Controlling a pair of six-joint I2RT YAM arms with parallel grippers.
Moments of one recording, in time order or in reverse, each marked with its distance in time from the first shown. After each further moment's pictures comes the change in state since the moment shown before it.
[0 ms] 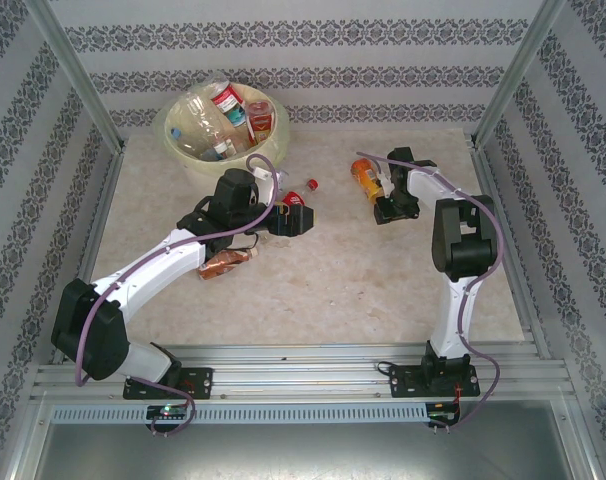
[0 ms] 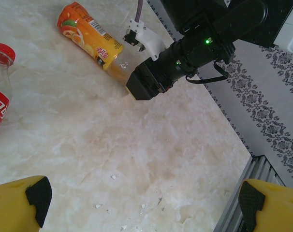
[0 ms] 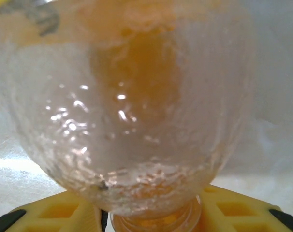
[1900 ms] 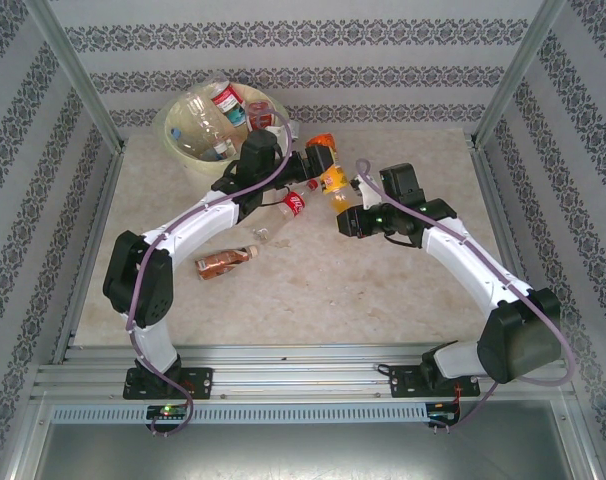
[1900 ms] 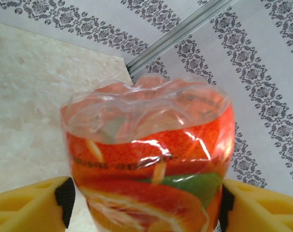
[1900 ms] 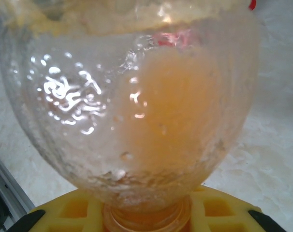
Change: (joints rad) left arm 0.029 0.373 0.372 0.252 -0.045 -0.362; right arm 0.266 -0.725 -0.456 0.260 -0.447 0.262
